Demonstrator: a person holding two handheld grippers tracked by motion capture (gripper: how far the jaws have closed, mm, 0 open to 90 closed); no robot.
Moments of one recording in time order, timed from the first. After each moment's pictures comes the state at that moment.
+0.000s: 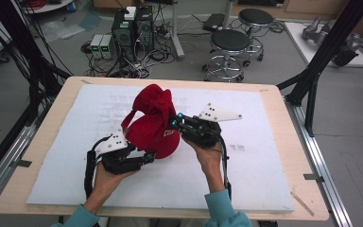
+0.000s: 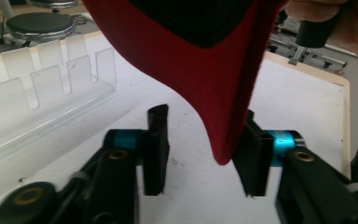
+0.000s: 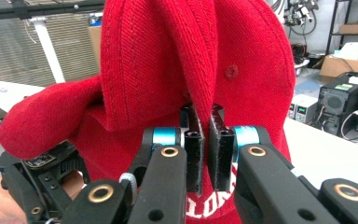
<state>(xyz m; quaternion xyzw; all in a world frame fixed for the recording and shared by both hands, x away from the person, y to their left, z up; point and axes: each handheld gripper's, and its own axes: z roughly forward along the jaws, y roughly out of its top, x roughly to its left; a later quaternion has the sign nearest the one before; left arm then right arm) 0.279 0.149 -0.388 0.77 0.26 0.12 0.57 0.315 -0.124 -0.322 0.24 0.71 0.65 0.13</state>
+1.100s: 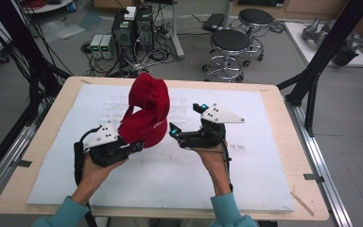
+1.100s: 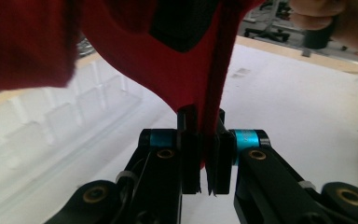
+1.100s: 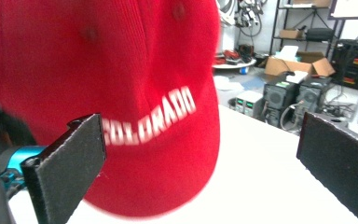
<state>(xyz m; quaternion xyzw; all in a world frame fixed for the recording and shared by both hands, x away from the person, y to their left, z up) 0.288 0.175 -0.353 0.78 0.24 0.17 0.55 0.313 -0.134 -0.322 0.29 0.71 0.61 0.22</state>
